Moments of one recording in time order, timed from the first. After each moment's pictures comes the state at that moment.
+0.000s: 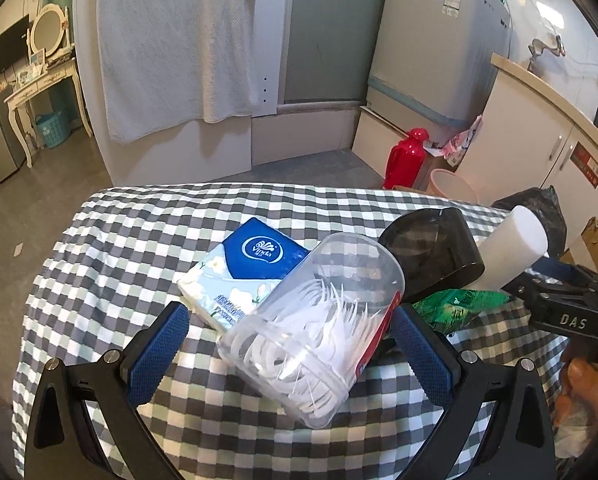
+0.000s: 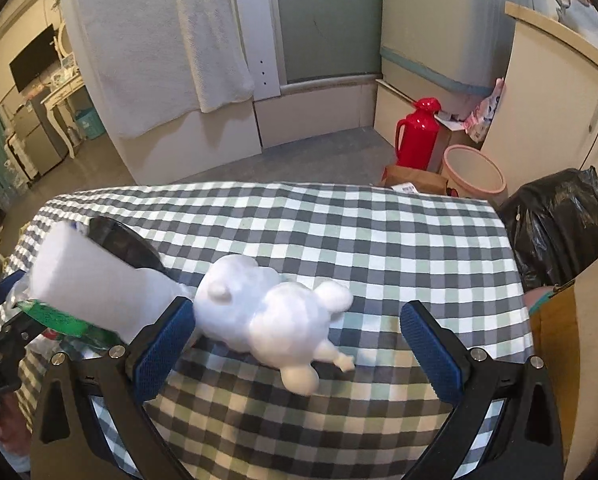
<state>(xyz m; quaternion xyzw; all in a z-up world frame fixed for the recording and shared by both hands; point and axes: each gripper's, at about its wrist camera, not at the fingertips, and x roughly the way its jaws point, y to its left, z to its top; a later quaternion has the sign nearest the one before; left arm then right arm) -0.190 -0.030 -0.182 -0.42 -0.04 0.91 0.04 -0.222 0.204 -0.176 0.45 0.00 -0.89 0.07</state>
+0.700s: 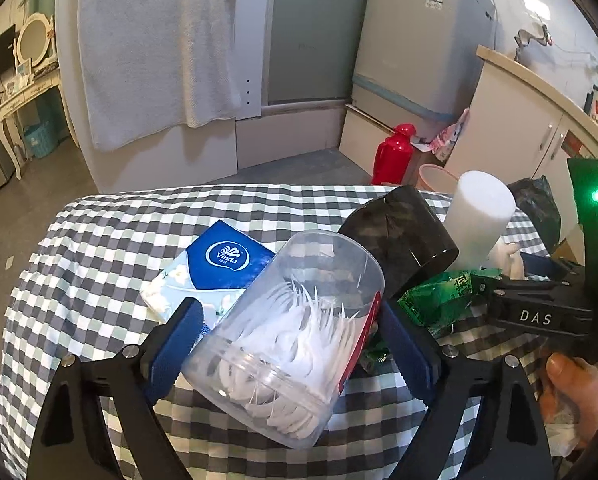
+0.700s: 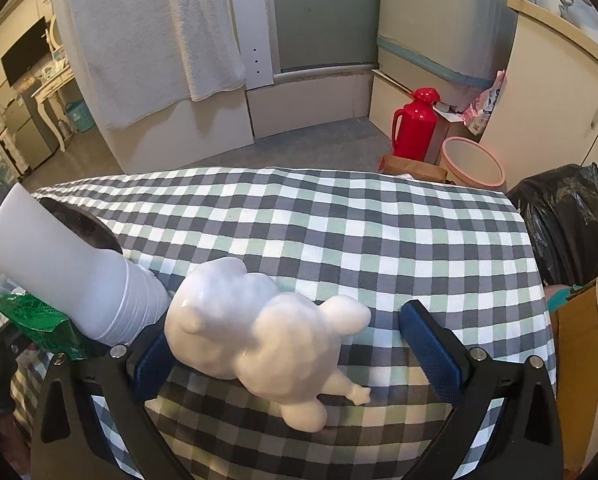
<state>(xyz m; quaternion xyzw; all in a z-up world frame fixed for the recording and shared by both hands) -0.195 -0.010 -0.192 -0.41 -0.02 0.91 0.06 -0.232 0.195 -0.190 0.46 0.01 -0.89 0.06</state>
